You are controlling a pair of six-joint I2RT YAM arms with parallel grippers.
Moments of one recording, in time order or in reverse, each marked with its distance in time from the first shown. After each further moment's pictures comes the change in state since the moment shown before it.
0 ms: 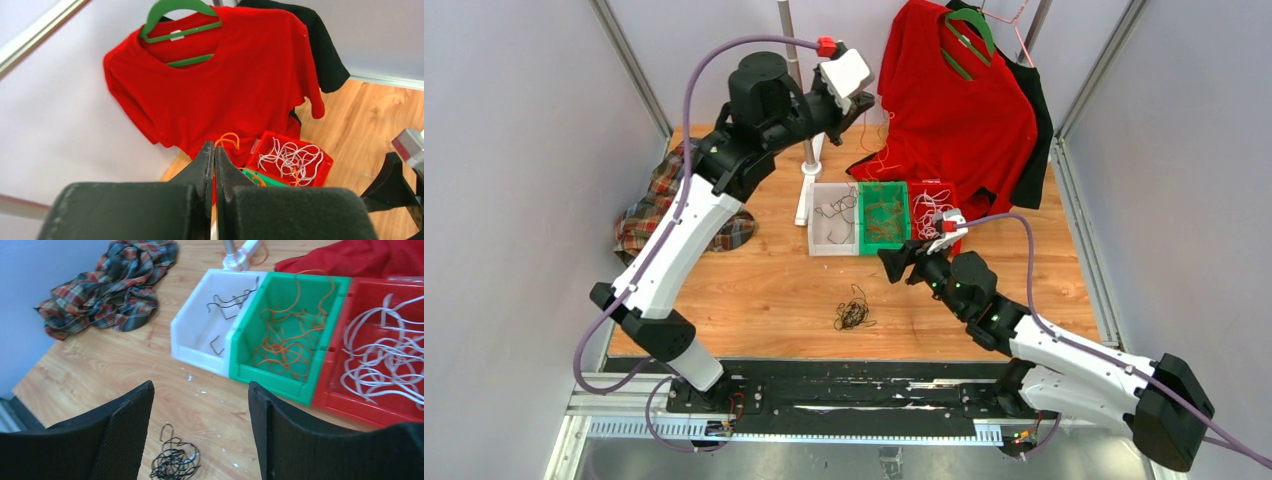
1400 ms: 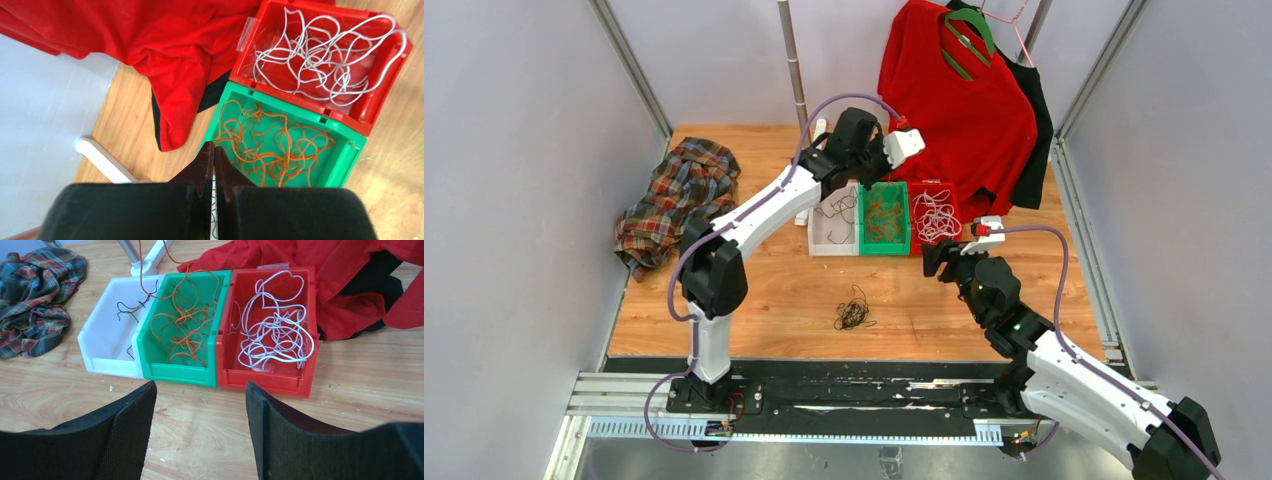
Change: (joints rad) left arm -0.022 0.368 -0.195 0.043 -0.131 0.171; right arm -0.183 -0.201 -0.090 -0.162 0.139 -0.050
